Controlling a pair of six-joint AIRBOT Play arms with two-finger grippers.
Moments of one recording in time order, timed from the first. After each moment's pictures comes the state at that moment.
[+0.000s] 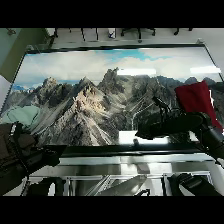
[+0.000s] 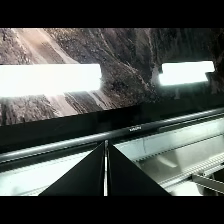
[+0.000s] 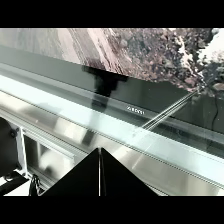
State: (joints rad) left arm 0.04 -0.17 0.59 -2.17 1.37 1.61; right arm 0.33 -0.89 0.79 2.23 -1.20 -1.41
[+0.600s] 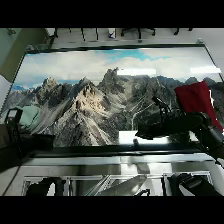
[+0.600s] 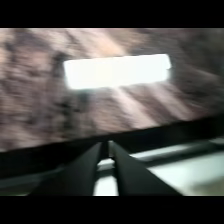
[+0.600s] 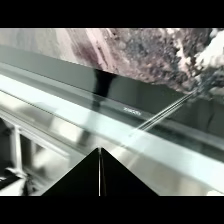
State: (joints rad) left arm 0.04 -0.47 0.76 -1.79 1.29 1.72; right arm 0.33 -0.89 0.79 2.22 -1.20 -1.47
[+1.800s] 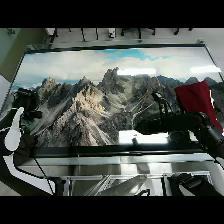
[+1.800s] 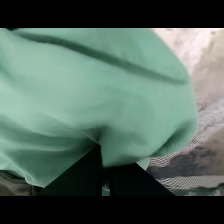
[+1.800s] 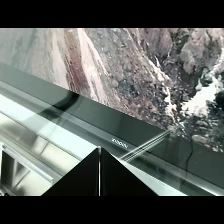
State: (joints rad) left arm 0.19 -1.77 1.40 -0.97 1.28 1.54; right arm 0.33 -0.91 0.79 2.22 -1.09 -1.58
